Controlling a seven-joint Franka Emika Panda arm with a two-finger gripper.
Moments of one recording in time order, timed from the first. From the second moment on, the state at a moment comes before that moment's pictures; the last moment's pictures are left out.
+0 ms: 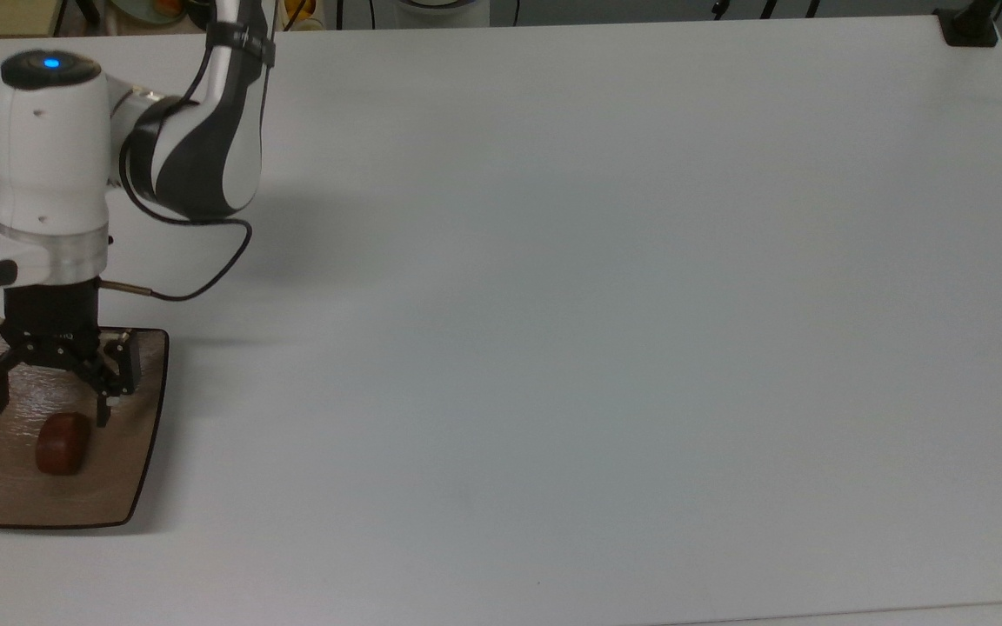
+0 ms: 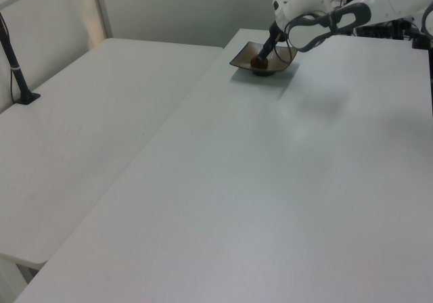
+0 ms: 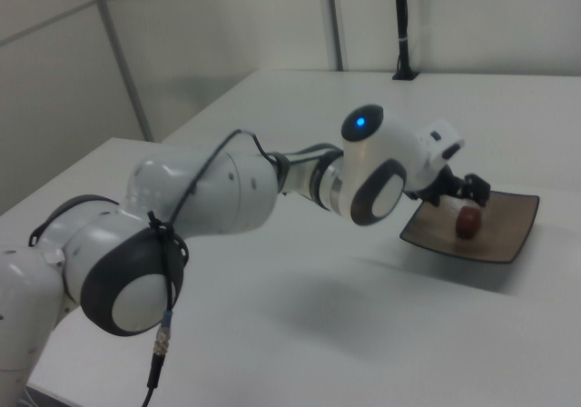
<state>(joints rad) -0.28 0.83 -0.01 -1.22 -0.02 2.75 -0.38</state>
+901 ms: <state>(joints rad) -0.12 0.20 -0.03 -1.31 -0.02 1.72 -0.12</state>
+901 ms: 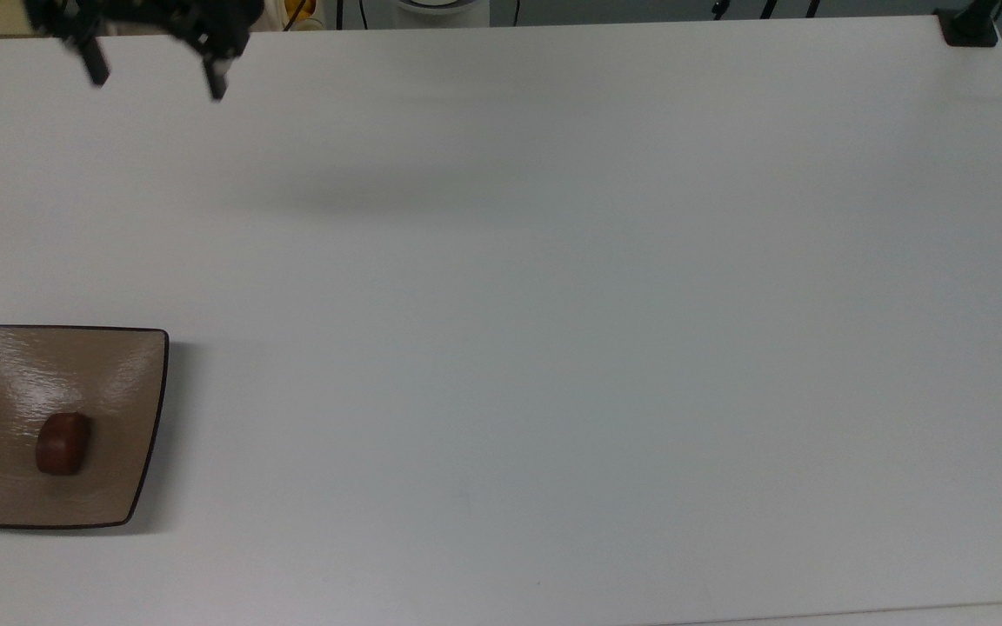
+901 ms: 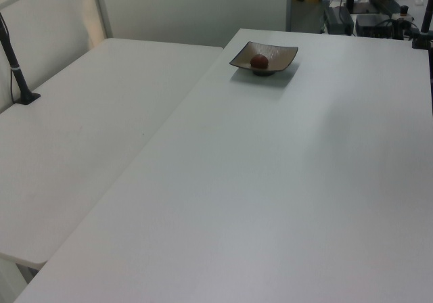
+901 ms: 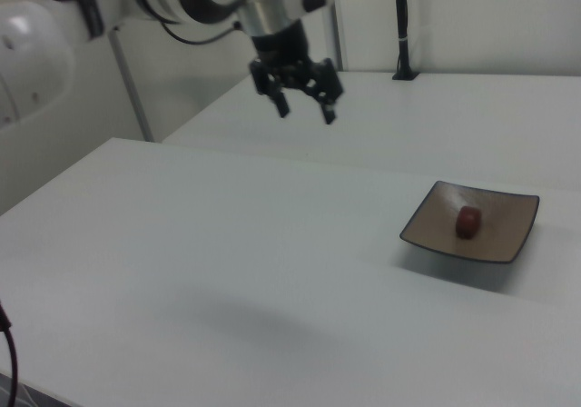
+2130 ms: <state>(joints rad) 0.20 -0.07 -0.10 -1.66 0.03 1.70 0.02</state>
